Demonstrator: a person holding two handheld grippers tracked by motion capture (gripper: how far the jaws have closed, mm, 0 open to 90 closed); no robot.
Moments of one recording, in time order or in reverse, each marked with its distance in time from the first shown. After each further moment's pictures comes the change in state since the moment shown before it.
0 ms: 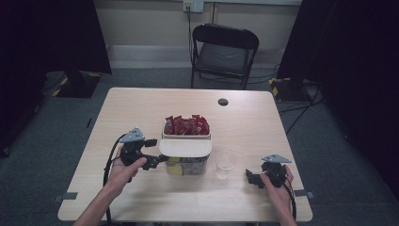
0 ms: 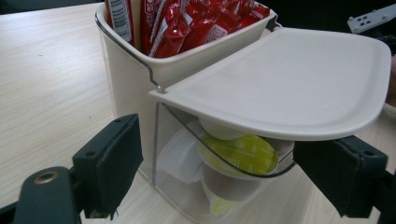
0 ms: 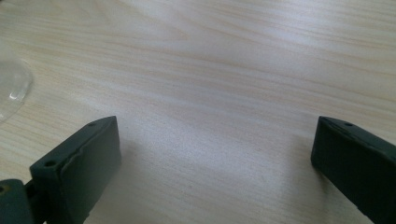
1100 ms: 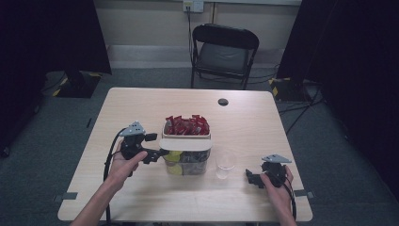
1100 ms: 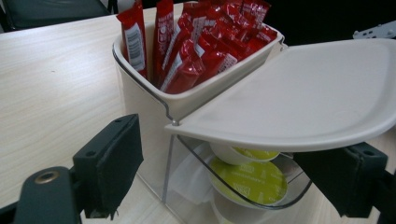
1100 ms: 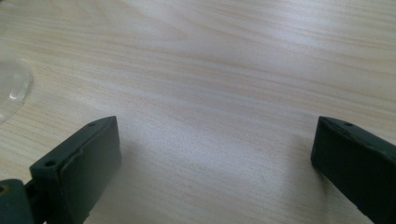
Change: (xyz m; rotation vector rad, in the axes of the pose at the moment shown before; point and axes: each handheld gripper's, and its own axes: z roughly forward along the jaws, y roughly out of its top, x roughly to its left) left arm 0.005 0.016 0.000 -0.011 0.026 0.003; right arm 0.000 0.000 0.000 -0.001 0.000 -0.001
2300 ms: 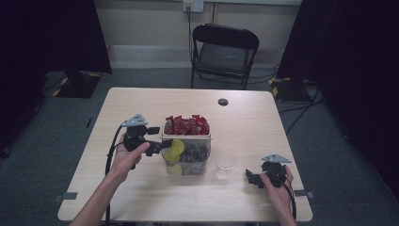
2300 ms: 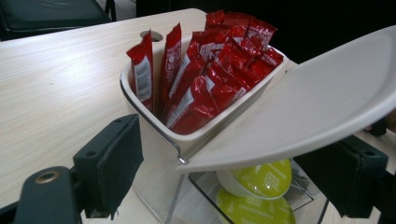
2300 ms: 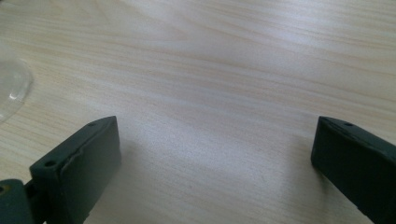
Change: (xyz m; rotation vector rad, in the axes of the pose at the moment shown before) left arm 0.010 0.019 0.009 -0.005 -0.020 -0.019; right arm 0.000 0.000 0.000 0.001 -0.001 0.001
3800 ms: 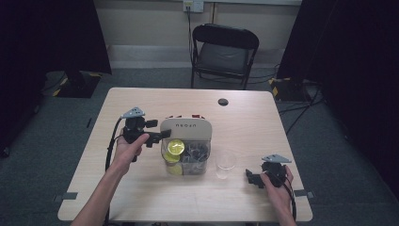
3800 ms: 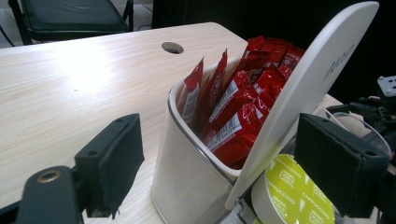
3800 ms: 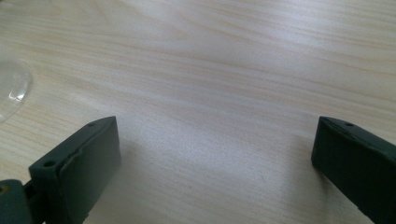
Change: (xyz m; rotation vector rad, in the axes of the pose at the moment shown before) left arm 0.023 0.008 0.008 -0.040 0.034 -0.070; right arm 0.000 0.000 0.000 0.001 -0.001 -0.001
